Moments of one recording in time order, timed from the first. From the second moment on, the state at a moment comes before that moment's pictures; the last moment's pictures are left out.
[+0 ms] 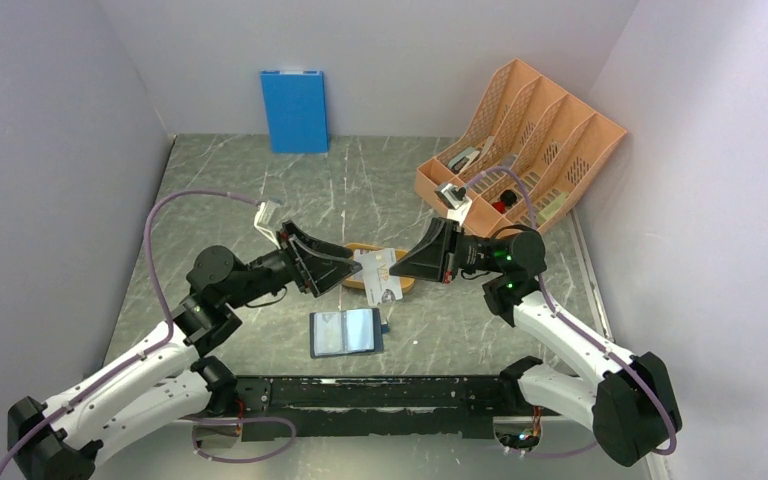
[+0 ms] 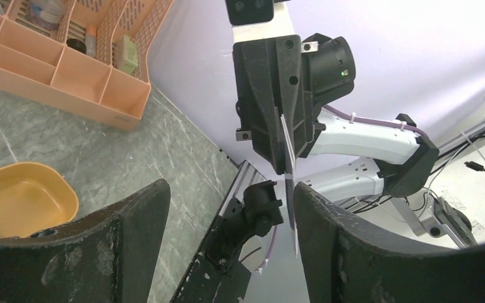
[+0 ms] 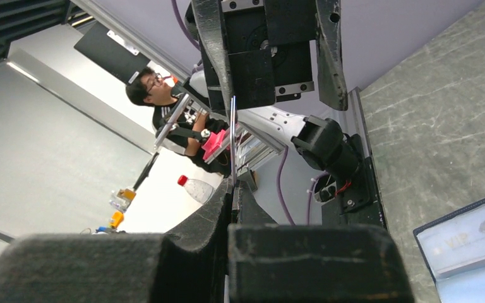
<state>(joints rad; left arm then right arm) -0.74 0.73 0.58 0.35 0.37 -0.82 0.48 1.04 0.56 0.96 -1.06 1.30</state>
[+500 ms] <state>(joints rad) -0.74 0.76 0.58 0.36 0.39 -0.81 0.49 1.04 0.56 0.96 -1.06 1.30</state>
